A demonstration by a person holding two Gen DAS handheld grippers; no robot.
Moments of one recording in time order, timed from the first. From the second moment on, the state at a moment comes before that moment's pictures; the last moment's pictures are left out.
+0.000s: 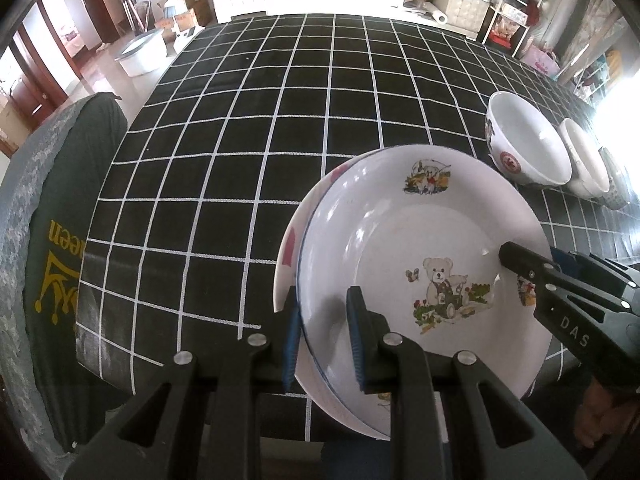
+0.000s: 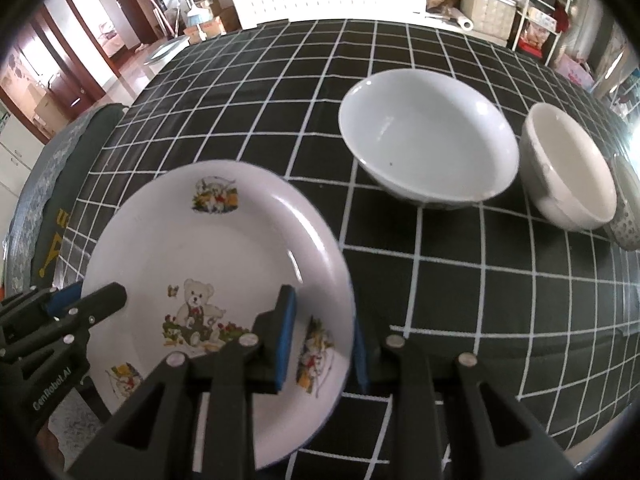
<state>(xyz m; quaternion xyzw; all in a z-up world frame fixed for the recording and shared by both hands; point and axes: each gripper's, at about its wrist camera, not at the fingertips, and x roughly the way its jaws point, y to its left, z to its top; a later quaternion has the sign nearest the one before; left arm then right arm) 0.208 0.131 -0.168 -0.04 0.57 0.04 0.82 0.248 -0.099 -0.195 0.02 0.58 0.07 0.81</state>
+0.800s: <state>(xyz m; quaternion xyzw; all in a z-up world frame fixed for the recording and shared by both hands) 0.183 0.128 -0.158 -0.03 0.57 0.06 0.82 0.234 -0.095 -0.190 -0.02 0.58 0.07 0.81</state>
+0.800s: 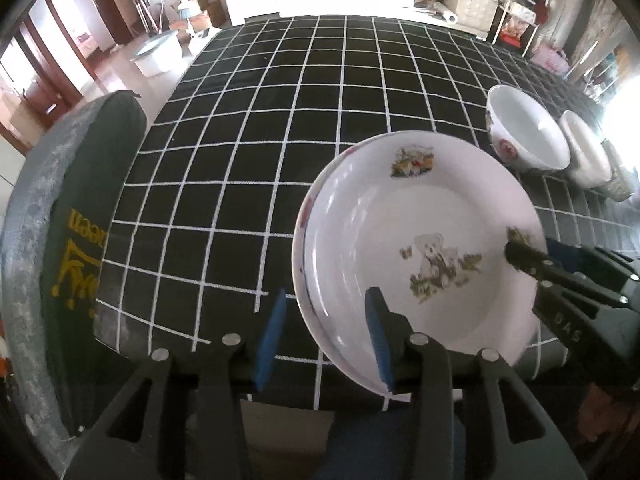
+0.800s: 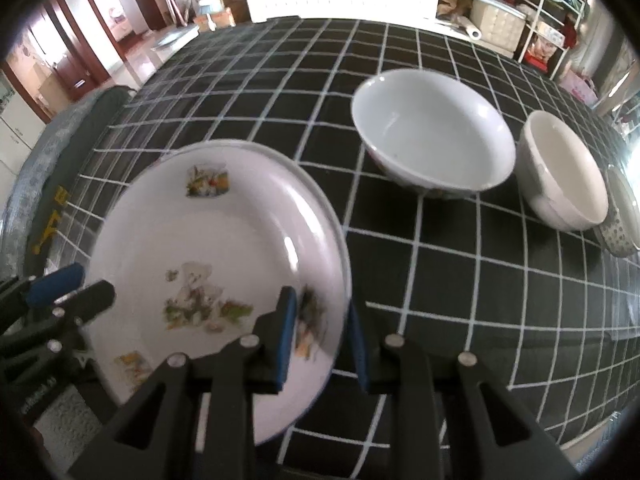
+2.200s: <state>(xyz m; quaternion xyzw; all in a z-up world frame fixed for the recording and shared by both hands) 0.288 0.026 -0.066 -0.04 0.54 -0.04 0.84 0.291 -0.207 -0.088 0.07 0.57 0.07 0.82</state>
